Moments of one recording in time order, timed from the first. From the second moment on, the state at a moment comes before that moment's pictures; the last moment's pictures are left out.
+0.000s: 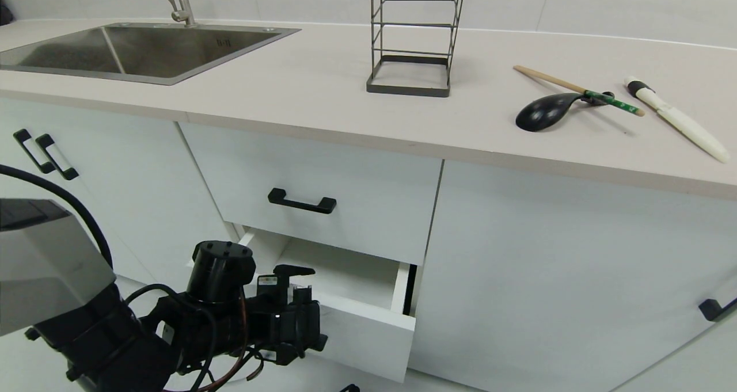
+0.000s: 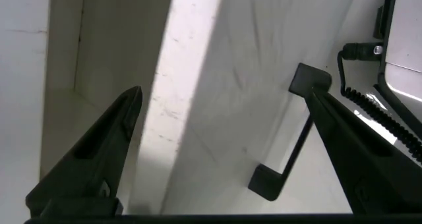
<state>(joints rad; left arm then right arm) -0.48 1.94 -0.39 -0.90 -0.22 1.16 0.00 0.00 0.00 0.00 0.05 -0.02</state>
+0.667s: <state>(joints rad) -0.56 1.70 -0.10 -0.89 -0.22 1.09 0.00 0.00 0.00 0.00 0.05 -0.02</state>
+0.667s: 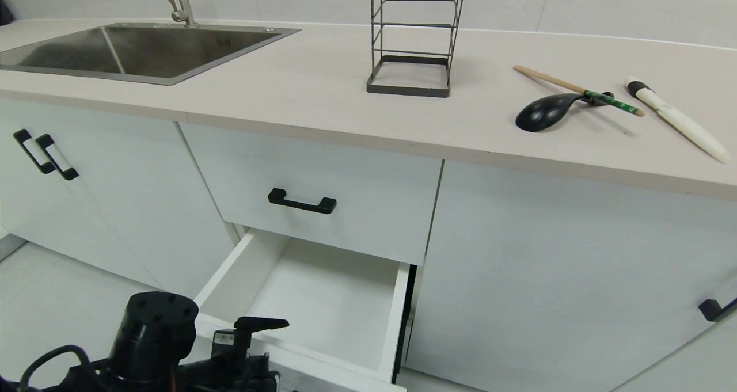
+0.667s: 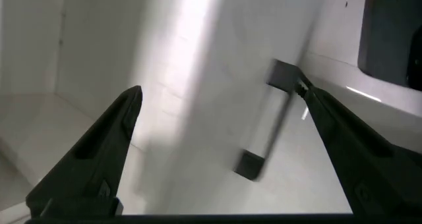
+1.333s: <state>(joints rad) -0.65 1.67 0.00 -0.89 -0.26 1.06 0.00 0.00 0.00 0.00 0.05 -0.02</state>
